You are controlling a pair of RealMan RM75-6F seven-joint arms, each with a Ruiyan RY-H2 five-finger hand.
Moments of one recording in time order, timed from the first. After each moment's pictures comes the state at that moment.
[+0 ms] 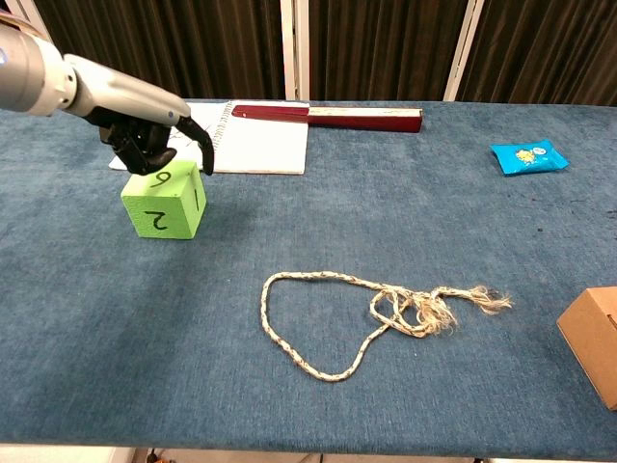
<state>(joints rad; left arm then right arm) -1.19 -1.22 0.03 -1.65 0.65 0.51 0.48 0.18 -1.19 -0.03 -1.48 -1.70 1.51 0.22</state>
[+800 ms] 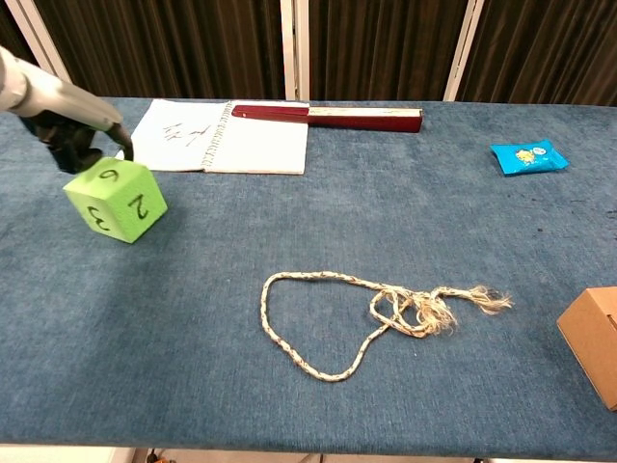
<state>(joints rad) -1.43 -1.23 0.34 -1.65 0.14 0.62 0.61 0.18 -1.19 -0.03 -1.47 -1.71 1.50 0.24</state>
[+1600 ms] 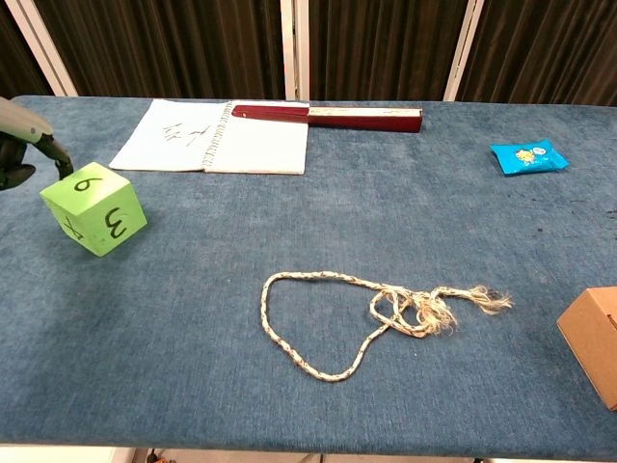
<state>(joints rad) -1.35 -1.09 0.39 -1.77 0.26 0.57 0.48 0.20 -1.19 -0.03 -1.47 -1.71 1.49 0.24</state>
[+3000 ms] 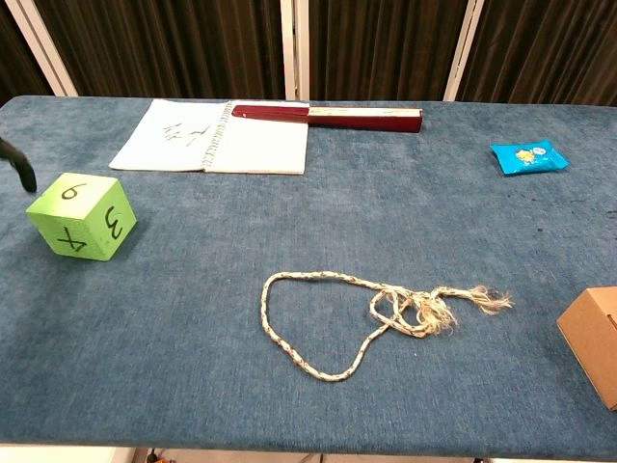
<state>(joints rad) -1.27 -1.02 0.45 -1.87 0.39 0.75 0.32 0.19 -1.17 -0.02 -1.45 -1.68 1.50 0.27</state>
